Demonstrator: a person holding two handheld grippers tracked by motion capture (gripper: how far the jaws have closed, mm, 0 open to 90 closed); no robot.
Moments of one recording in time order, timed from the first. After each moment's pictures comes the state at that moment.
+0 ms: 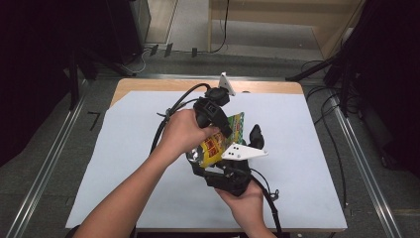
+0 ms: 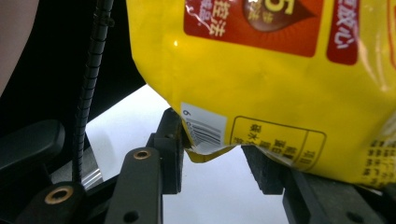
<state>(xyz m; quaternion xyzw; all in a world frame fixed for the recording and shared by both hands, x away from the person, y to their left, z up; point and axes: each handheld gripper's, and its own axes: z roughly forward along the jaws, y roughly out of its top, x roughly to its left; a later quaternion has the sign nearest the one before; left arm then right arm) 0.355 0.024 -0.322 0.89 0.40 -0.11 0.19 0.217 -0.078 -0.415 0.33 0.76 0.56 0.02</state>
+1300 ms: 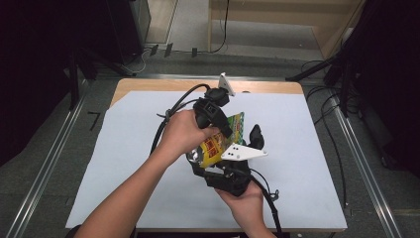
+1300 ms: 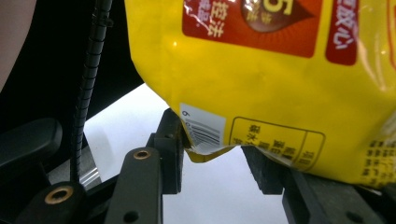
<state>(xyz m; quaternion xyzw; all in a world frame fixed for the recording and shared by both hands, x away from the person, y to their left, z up) 0.354 0.024 -0.323 0.89 0.41 -0.11 0.20 0.217 -0.078 -0.416 0.33 0.76 0.56 0.02</state>
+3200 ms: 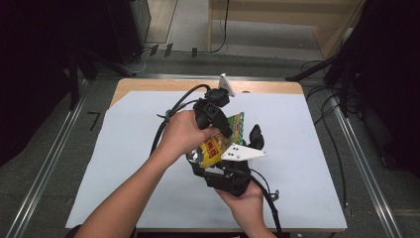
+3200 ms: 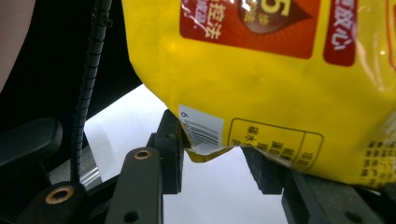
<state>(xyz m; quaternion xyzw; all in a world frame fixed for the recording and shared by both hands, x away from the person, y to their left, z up) 0.353 0.024 -0.324 0.89 0.40 -0.11 0.20 0.217 -0.078 -0.416 0.33 0.76 0.56 0.02</state>
